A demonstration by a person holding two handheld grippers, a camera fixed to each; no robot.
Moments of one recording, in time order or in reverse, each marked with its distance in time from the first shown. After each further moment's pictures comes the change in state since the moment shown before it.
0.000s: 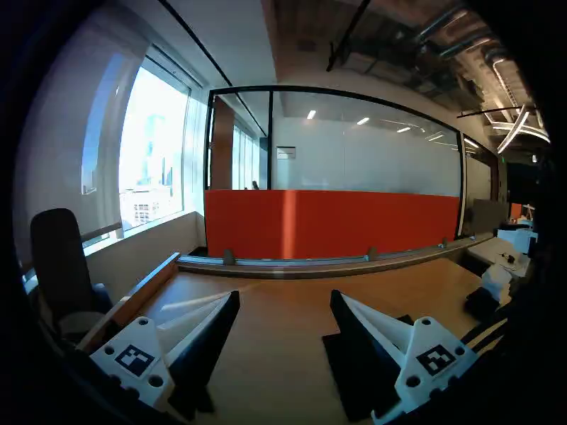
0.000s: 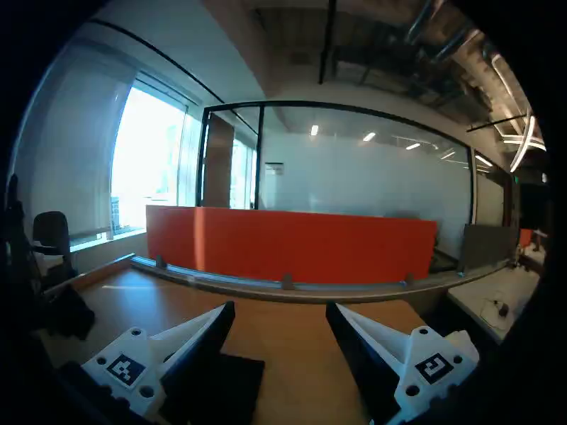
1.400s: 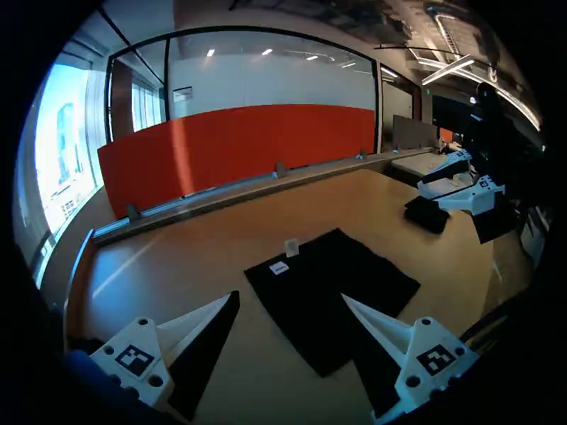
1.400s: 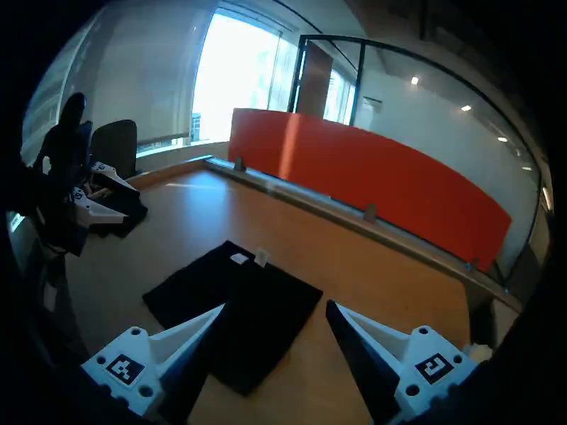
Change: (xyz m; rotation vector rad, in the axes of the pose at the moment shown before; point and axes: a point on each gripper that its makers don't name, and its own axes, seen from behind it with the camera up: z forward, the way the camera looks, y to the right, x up) left arm -0.128 0.106 0.018 -0.452 -0.336 0.206; right arm -0.141 -0.064 -0.009 0.402 -0.373 -0.230
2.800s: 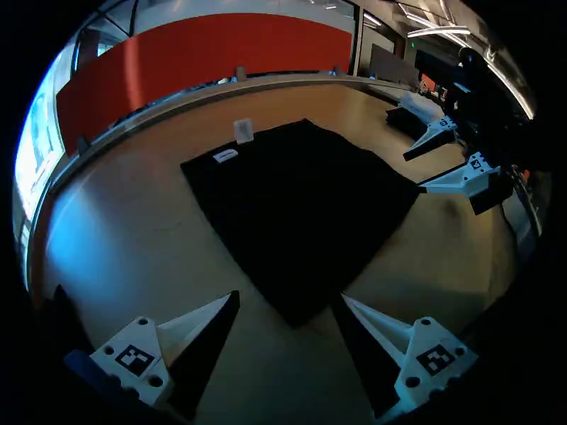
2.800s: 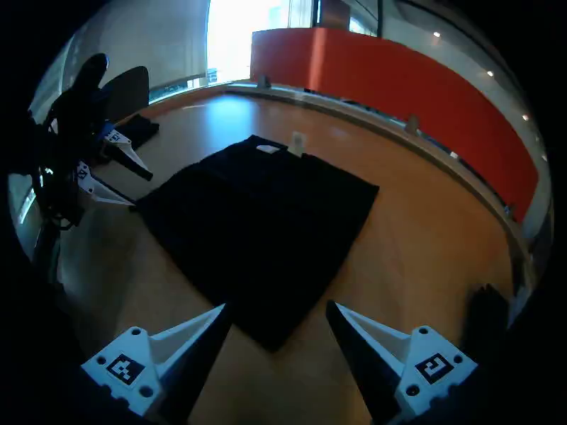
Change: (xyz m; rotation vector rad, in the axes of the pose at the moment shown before) left arm -0.172 0.056 0.066 -0.156 -0.334 0.025; right arm -0.184 -0.056 0.060 0.133 -0.277 0.015
